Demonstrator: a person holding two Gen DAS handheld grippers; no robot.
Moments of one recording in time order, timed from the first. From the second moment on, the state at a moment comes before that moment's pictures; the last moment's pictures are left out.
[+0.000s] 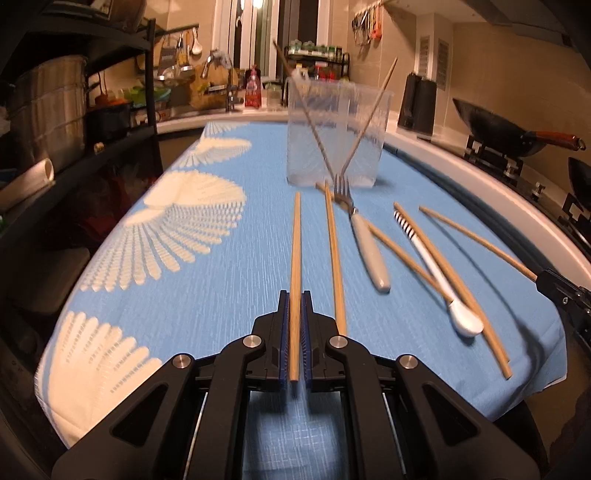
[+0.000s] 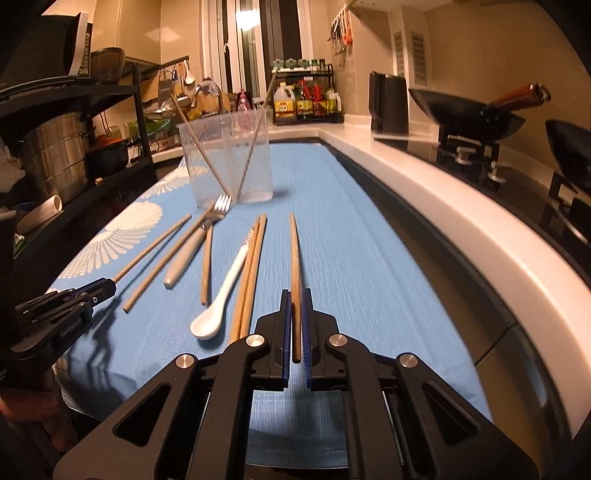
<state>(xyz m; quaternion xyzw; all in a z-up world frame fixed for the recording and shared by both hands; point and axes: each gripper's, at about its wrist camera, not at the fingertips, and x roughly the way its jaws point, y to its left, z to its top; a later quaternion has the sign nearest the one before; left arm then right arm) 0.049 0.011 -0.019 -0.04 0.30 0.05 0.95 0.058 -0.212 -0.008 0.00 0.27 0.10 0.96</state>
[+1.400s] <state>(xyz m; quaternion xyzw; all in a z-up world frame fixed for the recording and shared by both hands) 0.094 0.076 0.146 -0.11 0.19 -0.04 0.97 0.126 -0.189 0.190 0.02 0.15 0.17 0.97</state>
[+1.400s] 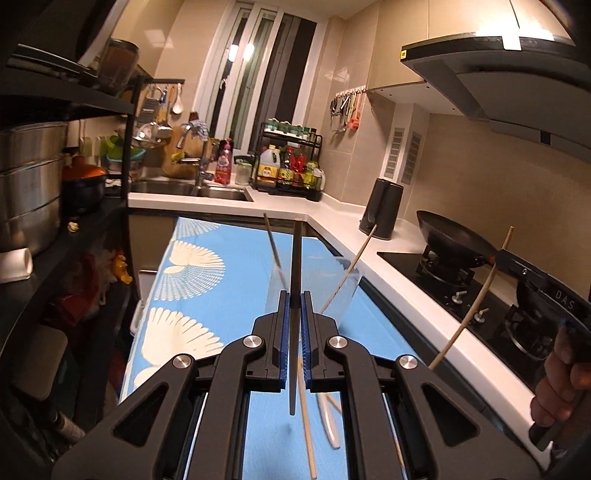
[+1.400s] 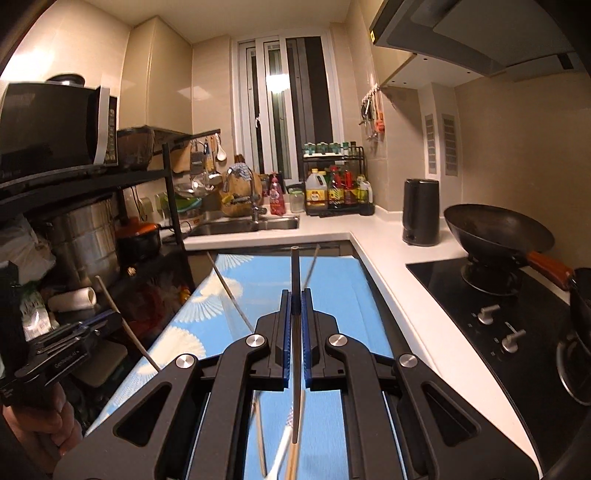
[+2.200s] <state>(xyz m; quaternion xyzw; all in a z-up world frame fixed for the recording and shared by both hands) 0.258 0.088 0.185 -0.13 0.16 -0.10 0.97 0.282 -0.105 0.243 0.01 0.10 0.18 0.98</state>
